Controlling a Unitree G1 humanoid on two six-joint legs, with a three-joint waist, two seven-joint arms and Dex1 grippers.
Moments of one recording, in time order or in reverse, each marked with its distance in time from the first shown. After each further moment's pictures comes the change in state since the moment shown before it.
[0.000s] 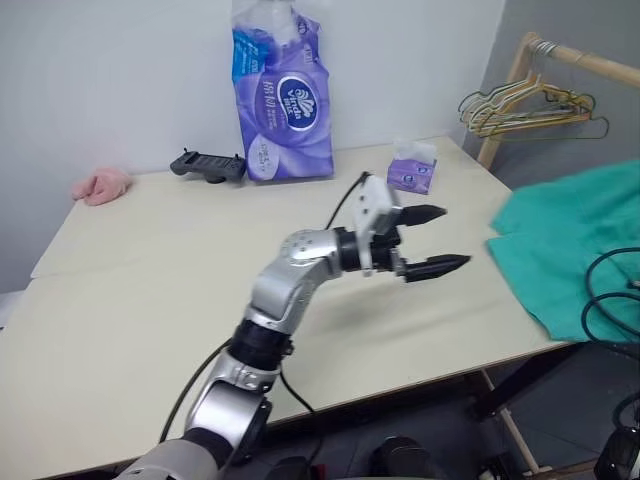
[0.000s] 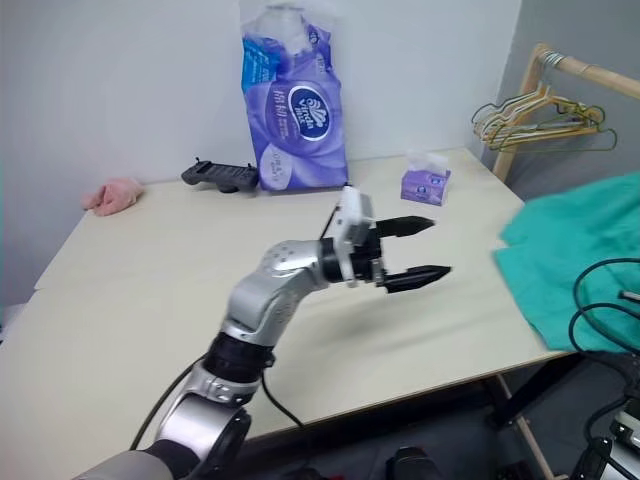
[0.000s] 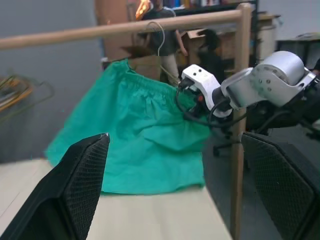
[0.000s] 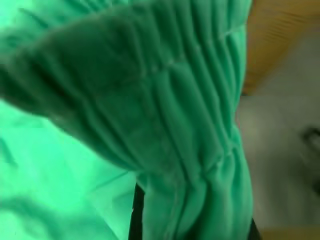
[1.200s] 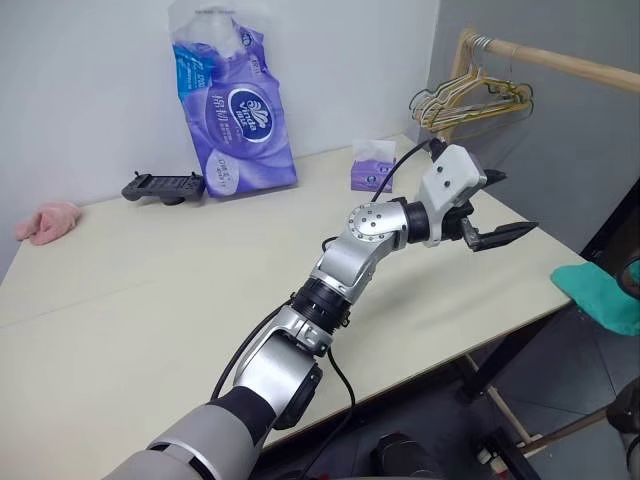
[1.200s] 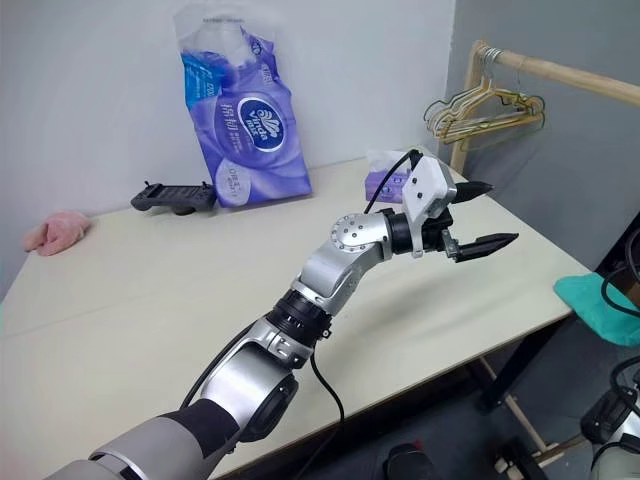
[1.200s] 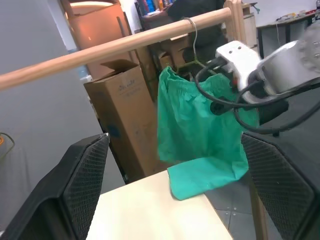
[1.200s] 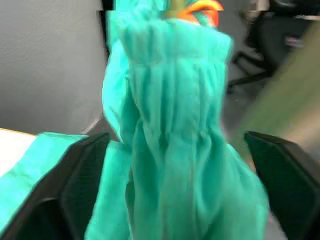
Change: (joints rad) left arm -0.254 -0.152 -0.023 0.399 0.099 -0.263 0.106; right arm -0.192 -0.021 -0.056 -0.057 0.061 0.188 -0.339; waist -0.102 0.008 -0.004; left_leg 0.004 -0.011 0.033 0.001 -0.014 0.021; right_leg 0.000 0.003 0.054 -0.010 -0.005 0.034
